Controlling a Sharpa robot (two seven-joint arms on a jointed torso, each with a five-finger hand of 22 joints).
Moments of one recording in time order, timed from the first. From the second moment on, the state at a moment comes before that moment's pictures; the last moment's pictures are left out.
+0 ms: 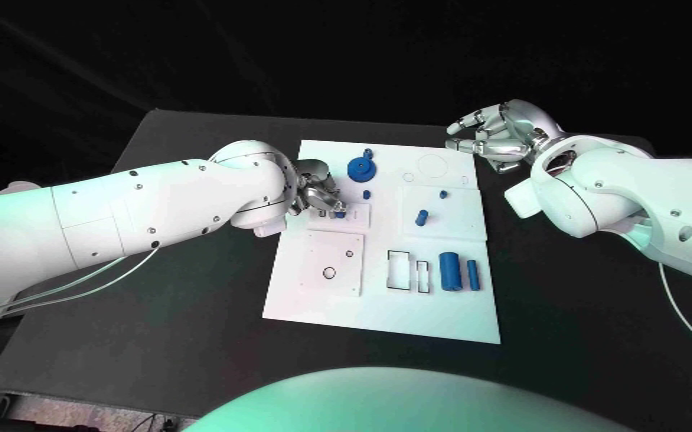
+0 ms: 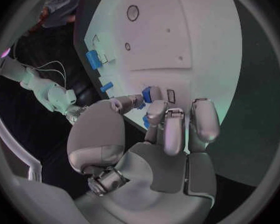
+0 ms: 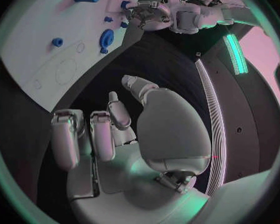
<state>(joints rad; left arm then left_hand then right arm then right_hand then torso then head) 1.21 -0.74 -0.07 1.50 -1.09 0.04 -0.49 0.92 -0.21 0.80 0.19 0.27 0.88 0.05 0.77 0.65 1.30 -0.02 1.26 1.03 1.47 -0.07 1.51 1.31 0.10 1.33 0.04 1.41 1.15 1.31 -0.88 -0.15 1.56 -0.64 -0.48 -0.01 1.25 -0.20 0.47 0.07 0.32 0.82 0.18 0.24 0.47 1.27 0.08 1.29 1.20 1.47 0.01 1.50 1.31 0.01 1.46 0.11 1.49 1.31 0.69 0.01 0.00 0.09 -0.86</state>
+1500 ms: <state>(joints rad) 1.29 -0.78 0.00 1.42 -1.03 0.08 -0.49 0.98 -0.20 0.58 0.29 0.27 0.82 0.08 0.72 0.63 1.20 0.01 1.18 0.92 1.47 -0.06 1.50 1.31 0.10 1.29 0.05 1.35 1.06 1.30 -0.88 -0.15 1.55 -0.64 -0.47 -0.01 1.25 -0.20 0.47 0.07 0.32 0.82 0.18 0.24 0.47 1.27 0.08 1.29 1.20 1.47 0.01 1.50 1.31 0.01 1.46 0.11 1.49 1.31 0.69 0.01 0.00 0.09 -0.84</state>
